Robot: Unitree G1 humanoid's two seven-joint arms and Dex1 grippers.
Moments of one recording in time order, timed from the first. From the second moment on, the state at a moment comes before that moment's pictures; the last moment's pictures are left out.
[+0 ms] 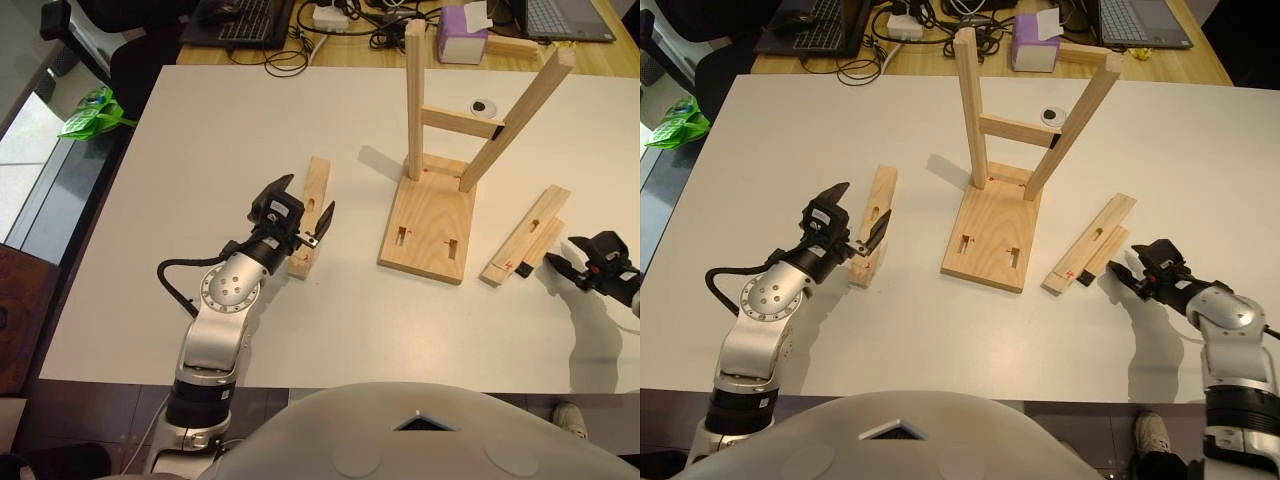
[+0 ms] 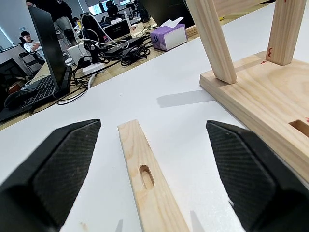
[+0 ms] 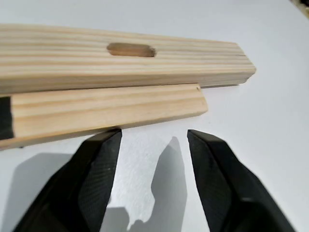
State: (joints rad) left arm 0.17 0.32 -0.14 -0.47 0.04 0.35 -0.34; right arm 0.20 -0.73 -0.17 0.26 0.07 0.03 0.69
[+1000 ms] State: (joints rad) left arm 0.17 0.28 -0.19 -0.43 0.05 0.29 -0.30; right arm 0.52 -0.47 -0.18 -0.09 0.27 0.01 0.58
